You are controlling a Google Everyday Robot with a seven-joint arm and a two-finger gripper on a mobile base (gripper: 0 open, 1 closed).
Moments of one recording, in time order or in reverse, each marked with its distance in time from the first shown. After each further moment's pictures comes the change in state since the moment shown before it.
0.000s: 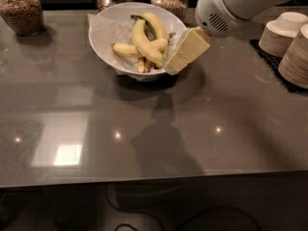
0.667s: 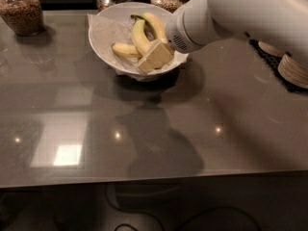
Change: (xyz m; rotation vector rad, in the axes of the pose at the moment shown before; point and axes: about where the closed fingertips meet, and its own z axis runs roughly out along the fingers) arm -0.031 -0.008 0.080 0.077 -0.174 0.051
